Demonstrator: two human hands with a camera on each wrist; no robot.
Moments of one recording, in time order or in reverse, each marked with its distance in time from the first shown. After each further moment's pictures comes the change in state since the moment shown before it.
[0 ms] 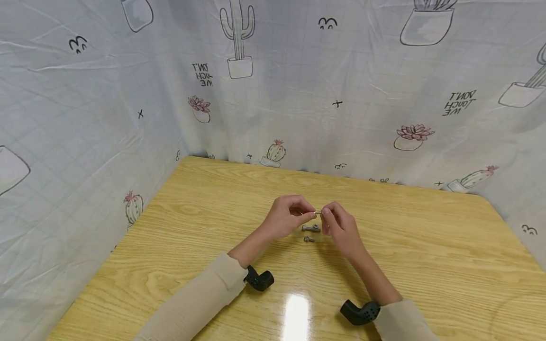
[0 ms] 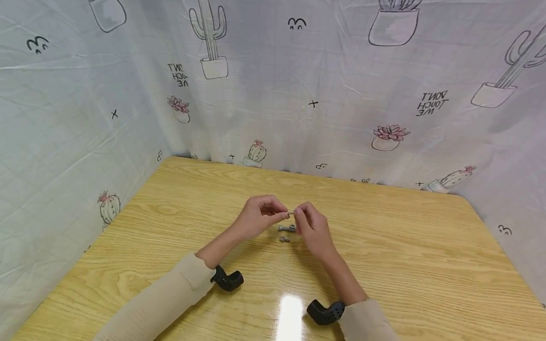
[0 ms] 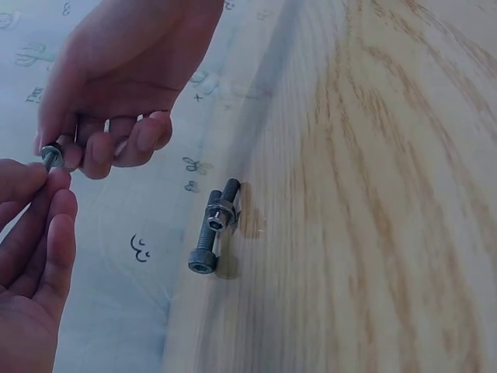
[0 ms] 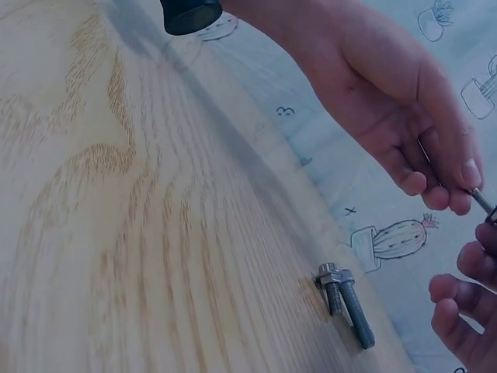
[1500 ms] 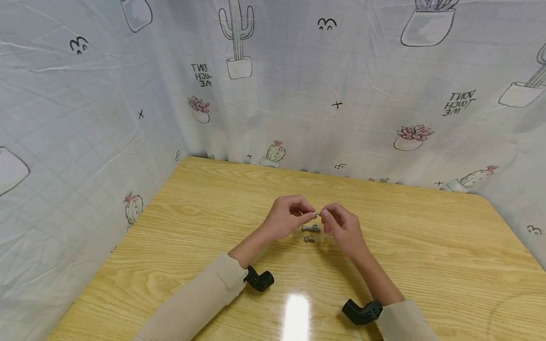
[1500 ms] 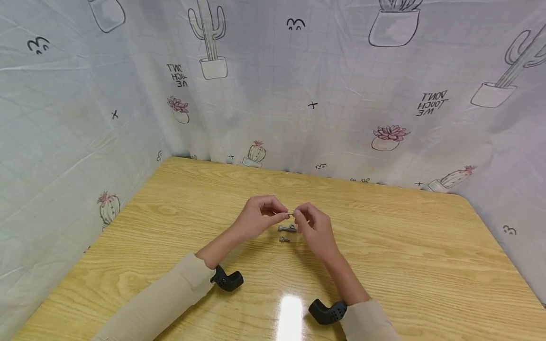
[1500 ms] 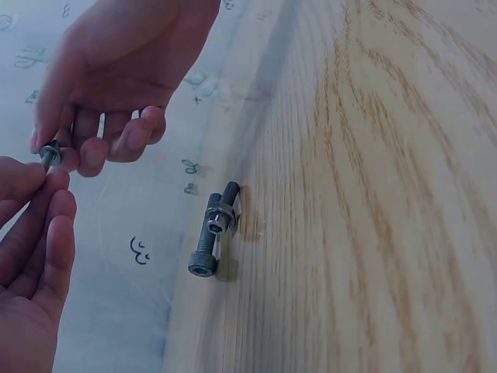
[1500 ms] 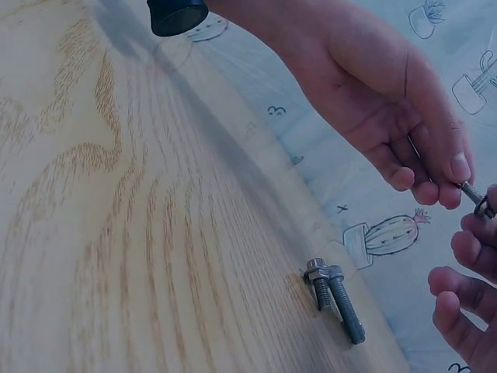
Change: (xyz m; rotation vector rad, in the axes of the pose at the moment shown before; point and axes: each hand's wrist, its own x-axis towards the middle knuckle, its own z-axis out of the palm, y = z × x) left_hand 0.000 0.002 0.001 0.002 0.000 0.015; right_hand -0.001 -0.003 -0.006 -0.025 0.017 -0.013
